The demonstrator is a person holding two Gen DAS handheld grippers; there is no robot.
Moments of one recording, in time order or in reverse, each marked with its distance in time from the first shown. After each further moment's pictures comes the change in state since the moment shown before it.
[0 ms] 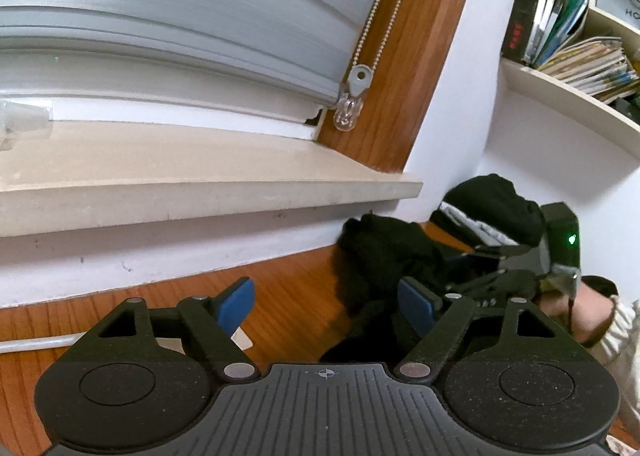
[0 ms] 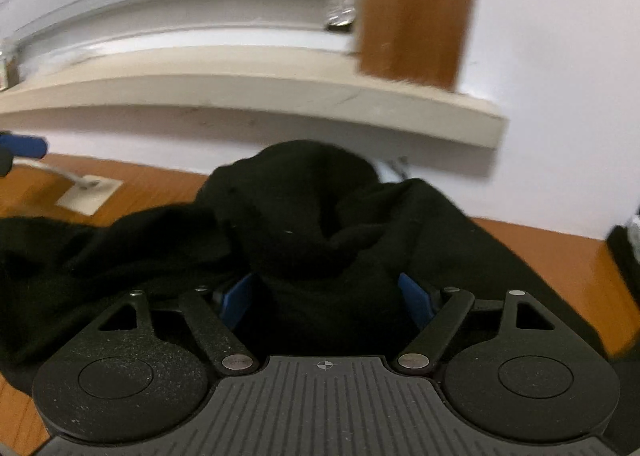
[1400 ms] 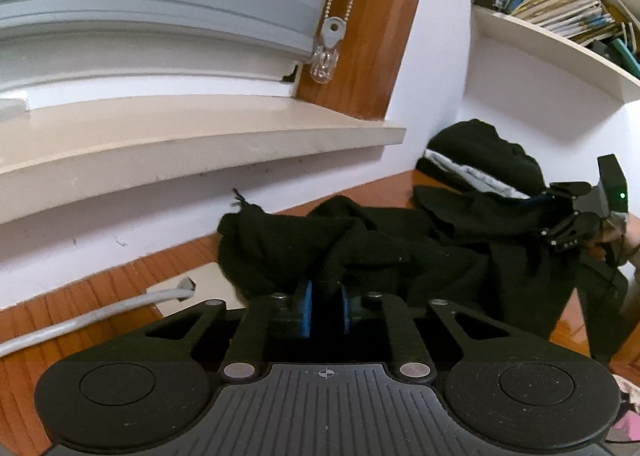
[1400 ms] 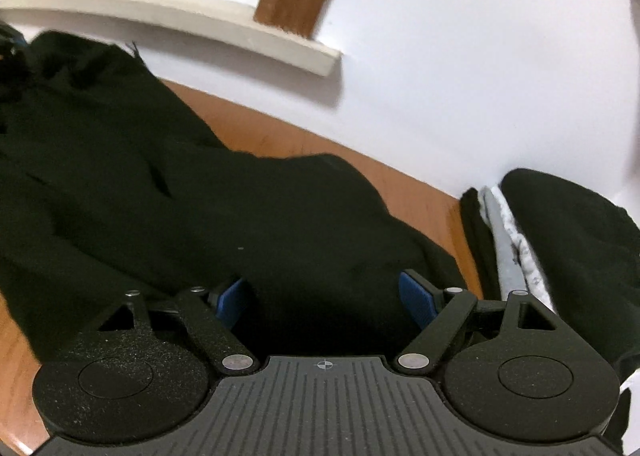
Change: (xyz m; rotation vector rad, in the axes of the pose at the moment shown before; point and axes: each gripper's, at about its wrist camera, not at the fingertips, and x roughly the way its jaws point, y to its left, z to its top) left arm -0.002 0.006 -0.019 0.121 0.109 -0.027; right arm -0.106 -0.092 -0.063 -0.210 0.098 -0.232
